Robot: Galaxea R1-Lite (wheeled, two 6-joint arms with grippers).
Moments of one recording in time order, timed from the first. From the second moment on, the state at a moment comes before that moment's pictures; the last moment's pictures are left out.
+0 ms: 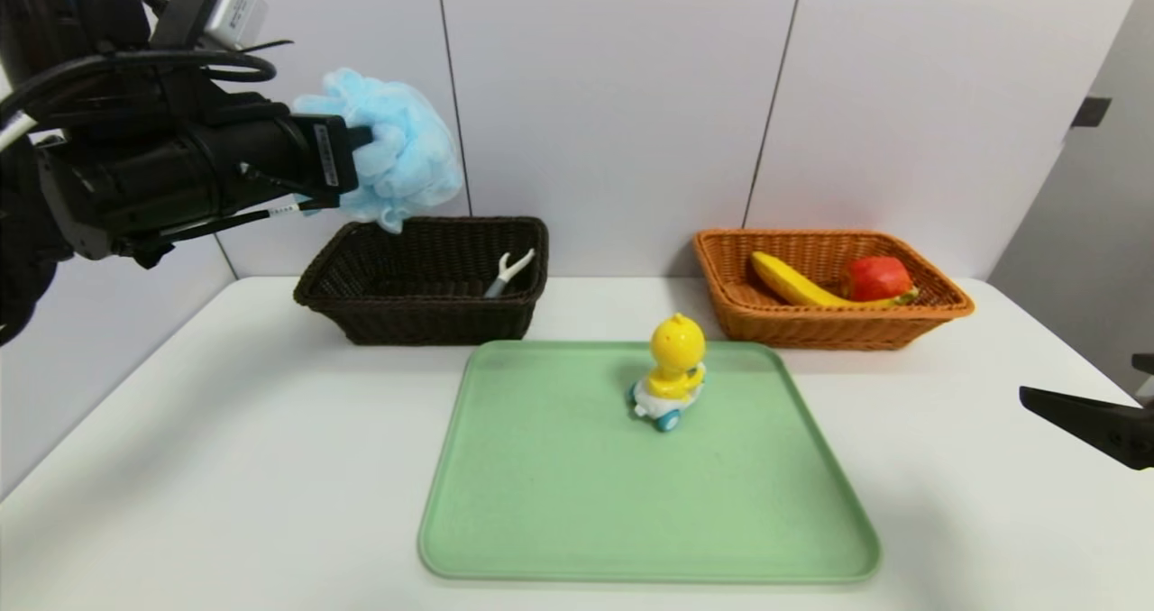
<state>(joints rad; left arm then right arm) -0.25 1.57 -1.17 -0.40 -0.07 -0.02 0.06 0.99 -0.72 0.15 0.05 -0.13</state>
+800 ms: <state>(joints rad) -0.10 1.88 -1.07 -0.67 -0.06 0.00 0.06 0.99 -0.72 0.15 0.05 -0.13</state>
